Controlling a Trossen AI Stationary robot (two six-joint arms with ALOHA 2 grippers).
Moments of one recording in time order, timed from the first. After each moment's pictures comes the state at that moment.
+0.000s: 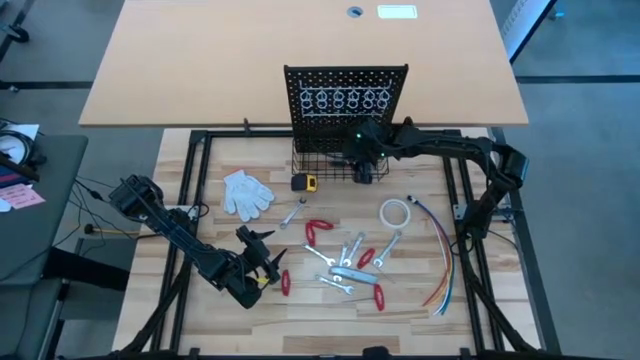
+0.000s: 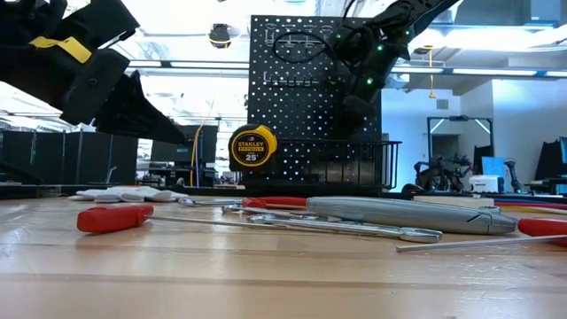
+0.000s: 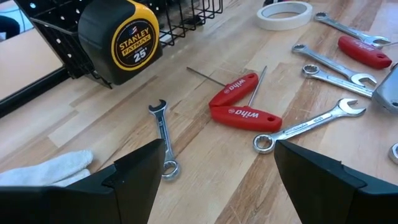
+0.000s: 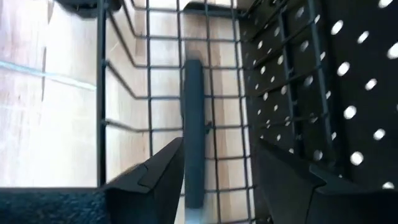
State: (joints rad) left arm -0.67 1.63 0.70 -0.16 -1.17 -0.91; right arm -0.47 1.69 1.25 -0.52 0.06 -0.50
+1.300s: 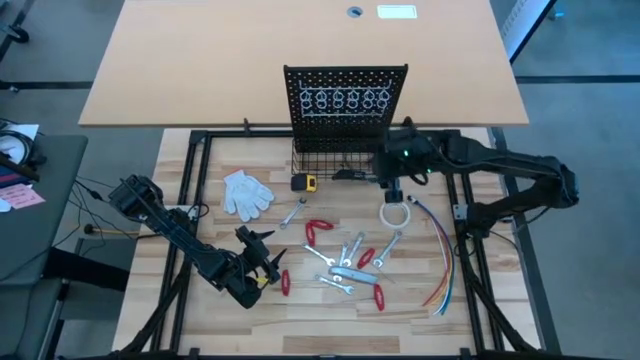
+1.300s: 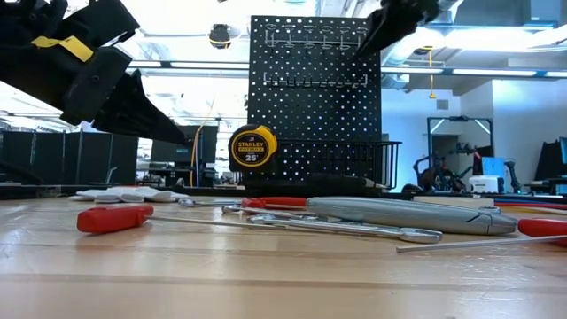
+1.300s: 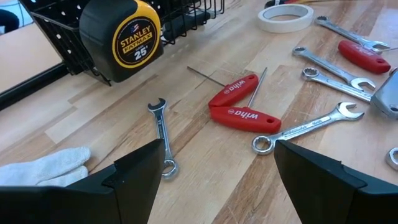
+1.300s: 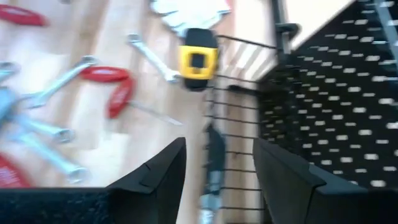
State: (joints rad) left arm -0.67 1.63 0.70 -0.16 -1.17 -0.94; right arm -0.20 1.25 1.24 -0.74 0.06 -0.42
